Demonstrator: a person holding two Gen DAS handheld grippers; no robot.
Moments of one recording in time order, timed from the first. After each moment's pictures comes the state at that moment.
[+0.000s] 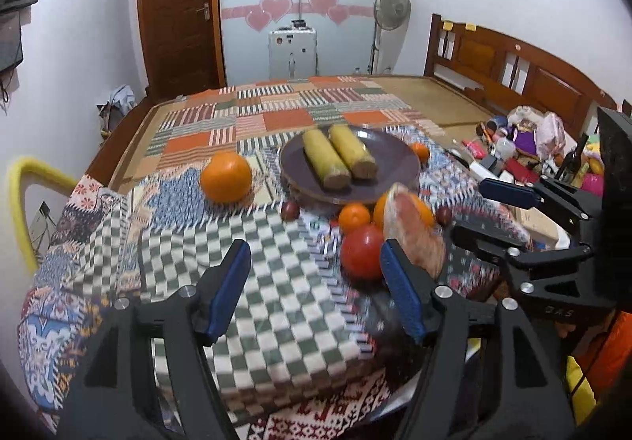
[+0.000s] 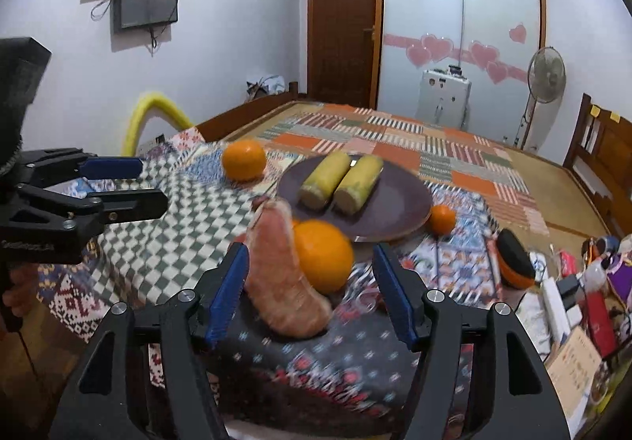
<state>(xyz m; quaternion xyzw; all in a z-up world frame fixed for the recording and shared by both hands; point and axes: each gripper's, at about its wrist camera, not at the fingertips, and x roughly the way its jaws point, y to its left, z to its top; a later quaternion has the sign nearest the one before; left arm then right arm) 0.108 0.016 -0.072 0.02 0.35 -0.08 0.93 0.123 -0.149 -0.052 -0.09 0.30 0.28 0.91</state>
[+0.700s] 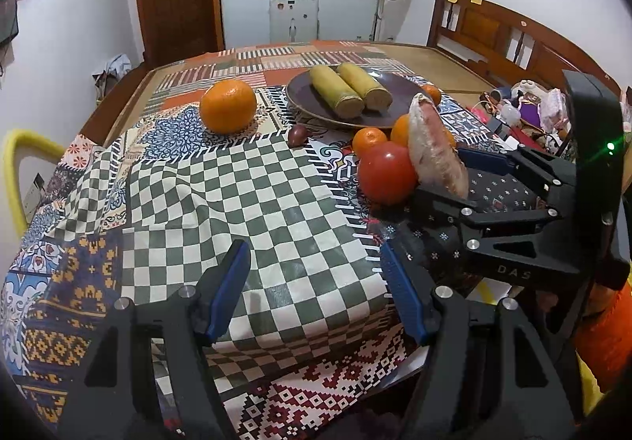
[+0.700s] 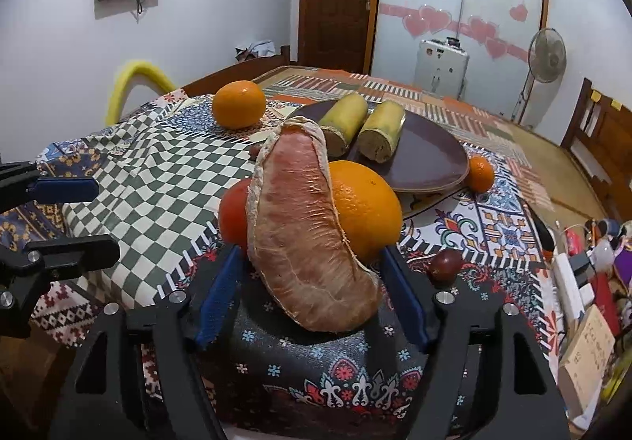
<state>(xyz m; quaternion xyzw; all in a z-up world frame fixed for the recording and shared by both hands) 0.097 0.032 -0.124 0.01 0.40 -0.08 0.91 0.138 -0.121 -0.095 -0.11 0.34 0.24 0.90</state>
